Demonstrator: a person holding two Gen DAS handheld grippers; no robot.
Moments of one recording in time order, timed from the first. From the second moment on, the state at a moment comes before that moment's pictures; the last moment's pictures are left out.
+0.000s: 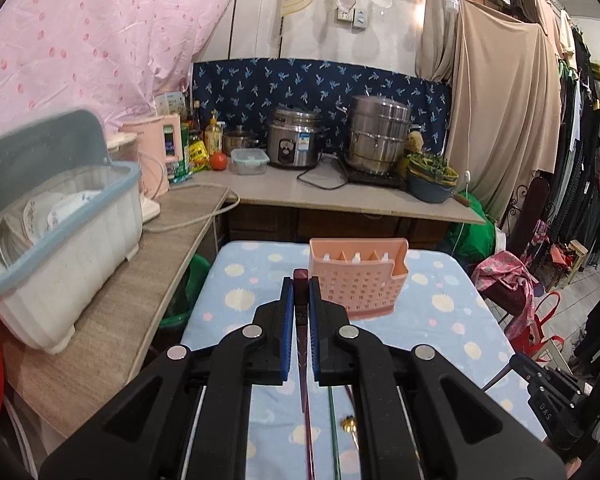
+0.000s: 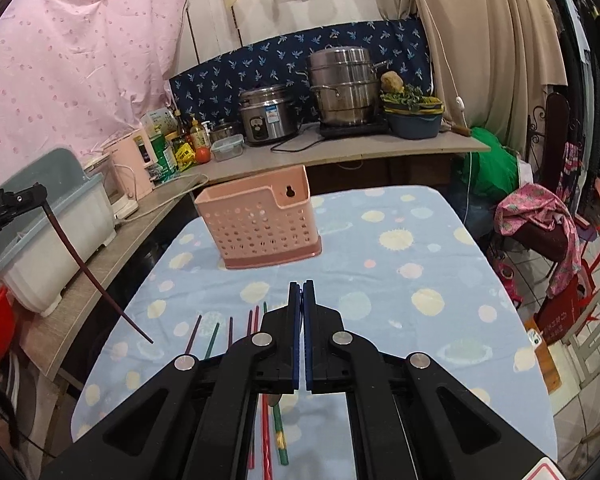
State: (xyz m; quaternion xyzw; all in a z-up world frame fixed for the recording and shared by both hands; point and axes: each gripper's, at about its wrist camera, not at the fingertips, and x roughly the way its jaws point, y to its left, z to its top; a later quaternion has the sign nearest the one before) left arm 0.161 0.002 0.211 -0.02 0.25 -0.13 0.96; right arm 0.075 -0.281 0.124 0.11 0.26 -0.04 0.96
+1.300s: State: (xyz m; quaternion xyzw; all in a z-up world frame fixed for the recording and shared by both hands) left arm 0.362 -0.088 0.228 -0.01 0.20 -0.12 0.97; right arm 0.328 -0.314 0.139 0.09 0.25 -0.05 0.96
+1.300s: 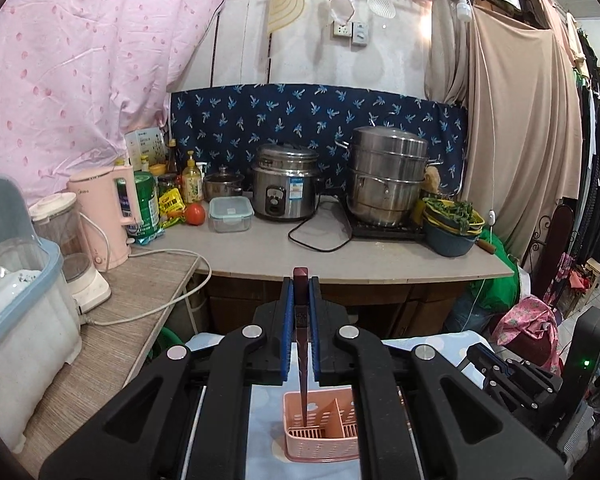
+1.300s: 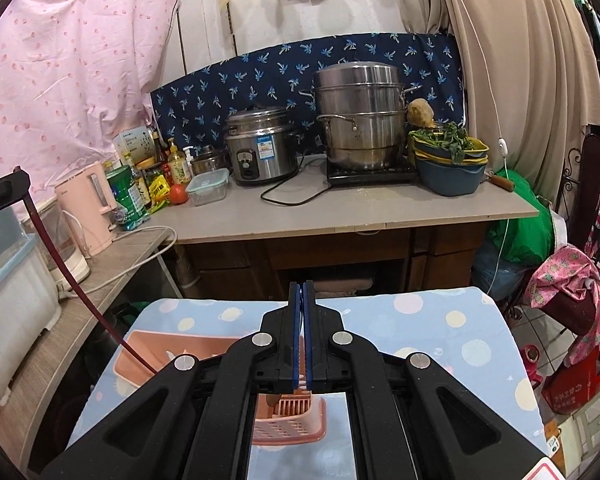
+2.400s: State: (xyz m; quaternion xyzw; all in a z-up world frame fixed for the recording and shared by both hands) left arm 0.266 -0.049 0.210 -0.01 0.23 -0.13 0.96; right arm 0.186 -0.305 0.134 0.09 0.25 -0.05 0.96
